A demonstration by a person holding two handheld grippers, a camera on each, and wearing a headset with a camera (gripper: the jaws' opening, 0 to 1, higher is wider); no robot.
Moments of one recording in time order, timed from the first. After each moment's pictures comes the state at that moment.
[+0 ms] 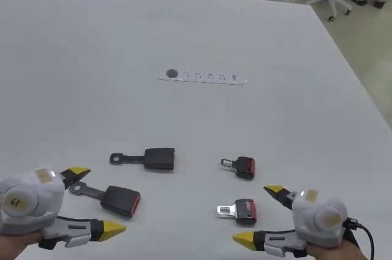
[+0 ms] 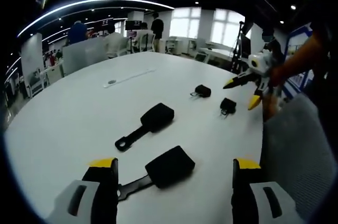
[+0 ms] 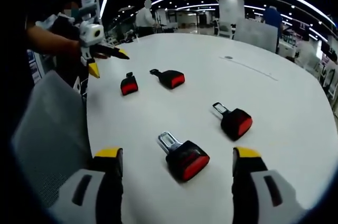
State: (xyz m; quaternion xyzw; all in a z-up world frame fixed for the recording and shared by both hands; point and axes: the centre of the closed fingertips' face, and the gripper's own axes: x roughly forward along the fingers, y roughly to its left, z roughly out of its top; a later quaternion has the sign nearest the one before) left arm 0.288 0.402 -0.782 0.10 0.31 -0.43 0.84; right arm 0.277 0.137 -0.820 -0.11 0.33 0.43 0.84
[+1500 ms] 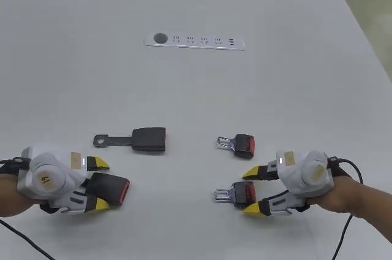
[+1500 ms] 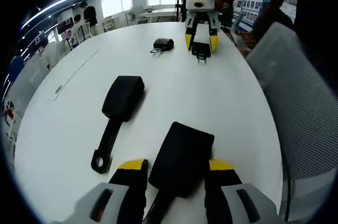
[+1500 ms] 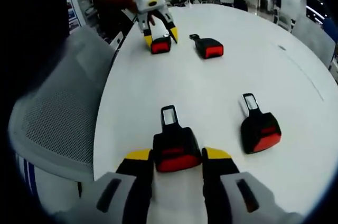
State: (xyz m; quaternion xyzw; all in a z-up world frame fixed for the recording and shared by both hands) left arm 0.305 0.388 -0.853 0.29 0.34 -0.58 0.68; right arm 0.281 0.131 -0.859 -0.23 0.39 0.59 0.67
